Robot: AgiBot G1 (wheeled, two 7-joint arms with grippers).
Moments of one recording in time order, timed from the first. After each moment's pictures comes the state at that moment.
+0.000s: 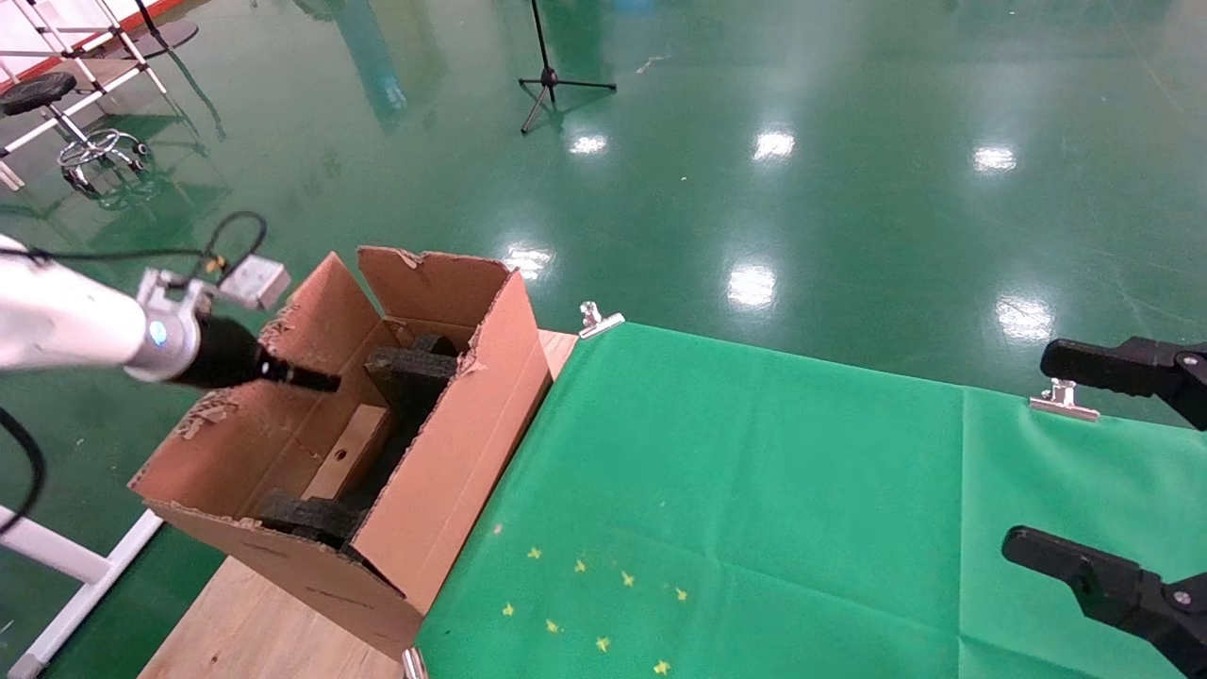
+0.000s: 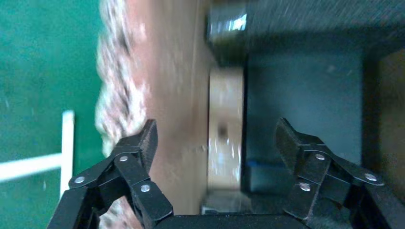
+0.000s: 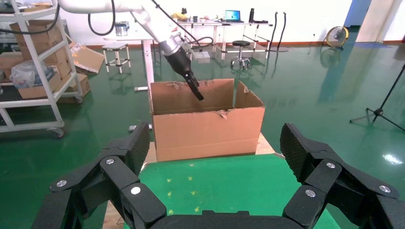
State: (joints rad) left arm -1.81 0.78 1.17 -0.10 1.53 1.04 -0.64; right arm 1.07 -0.56 -0.35 1.22 -0.66 -1.42 0.13
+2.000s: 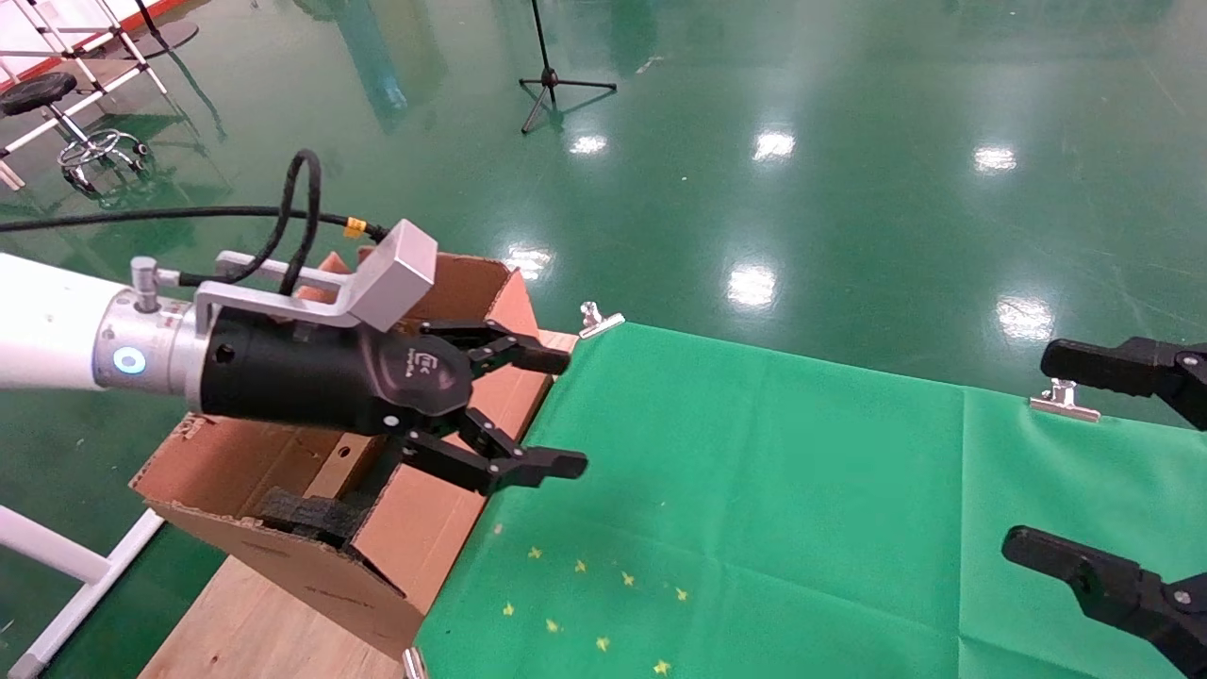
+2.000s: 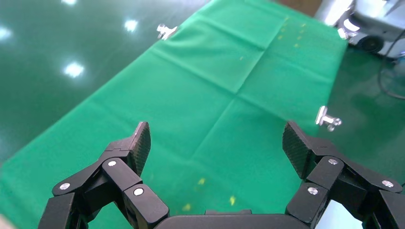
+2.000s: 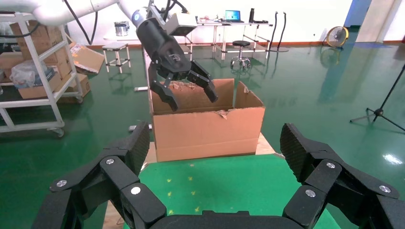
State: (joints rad) left arm -1.48 0.55 0.67 -0.99 1.00 1.53 -0.38; right arm 1.07 -0.56 -0.35 1.22 -0.66 -1.42 0.13
